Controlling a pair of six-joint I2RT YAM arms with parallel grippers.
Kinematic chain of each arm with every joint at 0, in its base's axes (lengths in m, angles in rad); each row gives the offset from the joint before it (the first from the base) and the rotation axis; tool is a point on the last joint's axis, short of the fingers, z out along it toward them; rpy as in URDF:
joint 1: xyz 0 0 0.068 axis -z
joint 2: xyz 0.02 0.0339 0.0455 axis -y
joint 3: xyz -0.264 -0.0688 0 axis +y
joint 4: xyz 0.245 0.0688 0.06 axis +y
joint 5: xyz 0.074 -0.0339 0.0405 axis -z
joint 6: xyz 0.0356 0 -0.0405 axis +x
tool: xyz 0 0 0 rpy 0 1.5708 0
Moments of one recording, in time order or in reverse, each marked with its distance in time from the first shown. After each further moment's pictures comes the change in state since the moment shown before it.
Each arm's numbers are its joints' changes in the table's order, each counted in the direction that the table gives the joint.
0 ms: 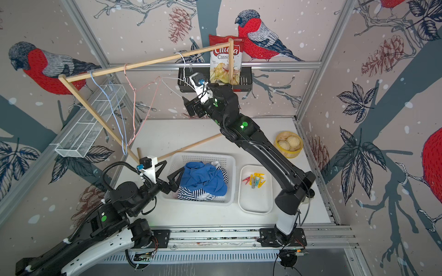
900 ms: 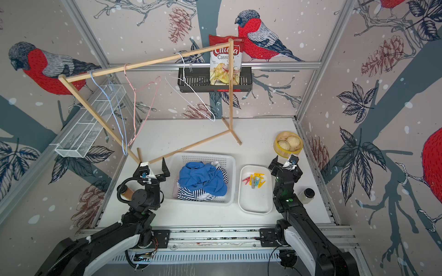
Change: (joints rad) left arm -0.455 -0.433 0.595 -1.334 -0.298 0.458; right arm 0.671 0.855 1.831 -0.719 0.367 0.425
